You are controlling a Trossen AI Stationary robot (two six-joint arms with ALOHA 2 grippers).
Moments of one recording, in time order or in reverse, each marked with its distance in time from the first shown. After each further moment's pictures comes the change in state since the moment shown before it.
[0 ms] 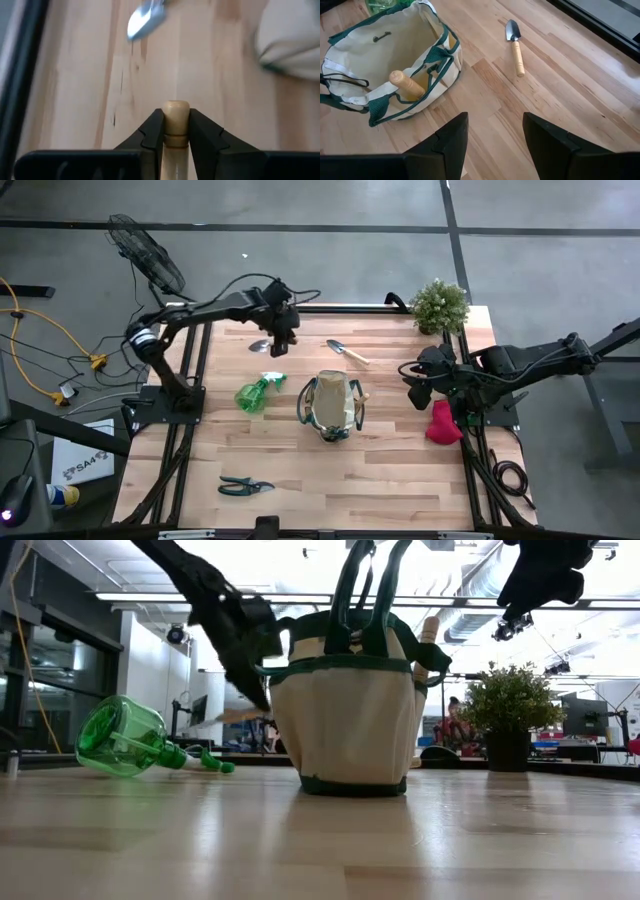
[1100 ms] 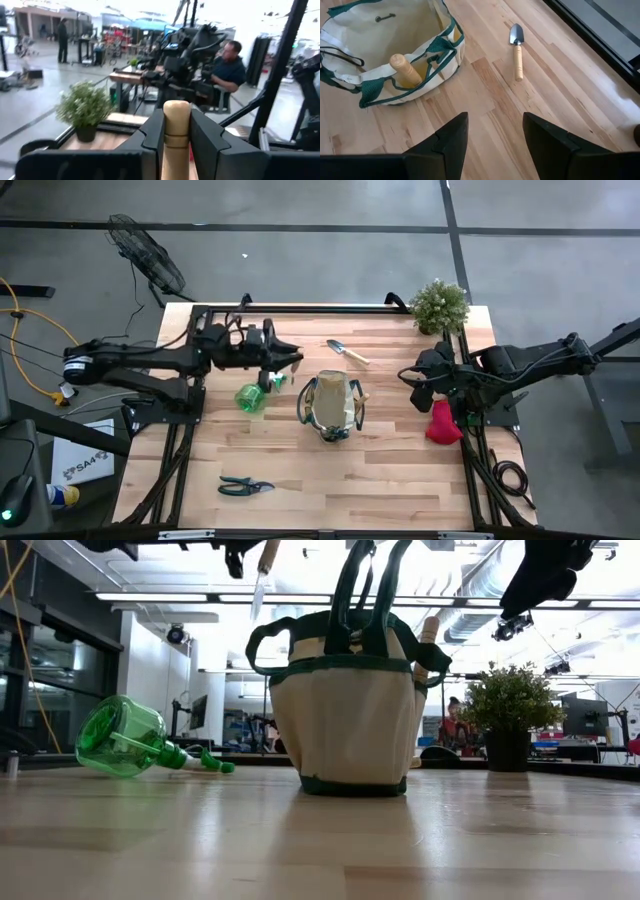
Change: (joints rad) left arm -0.521 -0.590 -0.481 1.081 -0.259 -0.627; right arm 0.000 0.000 0.000 0.000 -0.007 -0.166
